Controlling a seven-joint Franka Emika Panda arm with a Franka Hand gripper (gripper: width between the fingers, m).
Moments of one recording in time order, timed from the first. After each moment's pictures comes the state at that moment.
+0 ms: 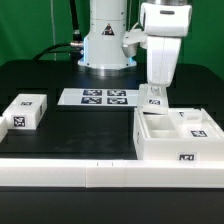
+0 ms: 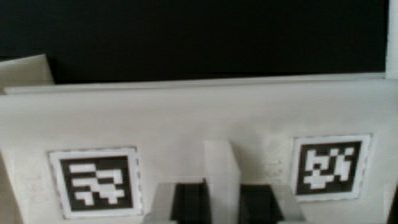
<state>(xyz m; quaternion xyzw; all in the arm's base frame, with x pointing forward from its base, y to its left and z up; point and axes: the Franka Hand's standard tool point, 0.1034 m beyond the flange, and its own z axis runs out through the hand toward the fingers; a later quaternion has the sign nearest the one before) 0.453 0.073 0.066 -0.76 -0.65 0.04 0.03</state>
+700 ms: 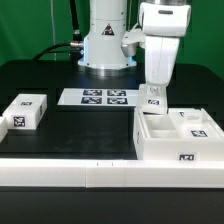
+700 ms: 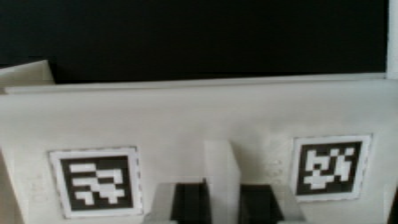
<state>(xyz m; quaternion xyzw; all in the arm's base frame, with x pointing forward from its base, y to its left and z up) 0.454 0.072 0.066 -0.76 -0.64 0.04 0.03</state>
